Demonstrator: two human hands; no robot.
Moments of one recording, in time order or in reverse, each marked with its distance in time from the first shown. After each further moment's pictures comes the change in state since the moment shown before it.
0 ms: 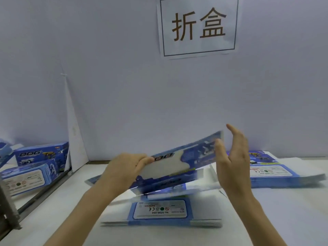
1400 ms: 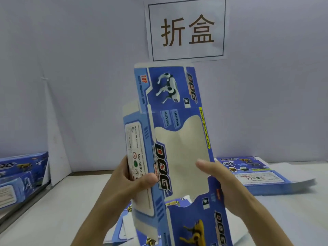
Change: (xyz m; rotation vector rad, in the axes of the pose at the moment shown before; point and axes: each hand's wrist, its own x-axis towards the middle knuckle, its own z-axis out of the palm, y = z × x) left_hand -0.007 0.049 0.003 -1.327 0.025 -0.319; right_hand 0.006 -0.001 -0.019 0.493 -0.707 0.581
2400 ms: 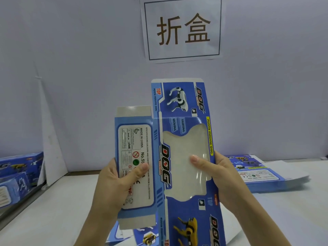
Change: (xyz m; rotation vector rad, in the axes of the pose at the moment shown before) left_hand 0.004 -0.006 0.003 -0.001 0.284 0.060; right_hand 0.011 0.008 -0.008 0.108 0.113 -0.140
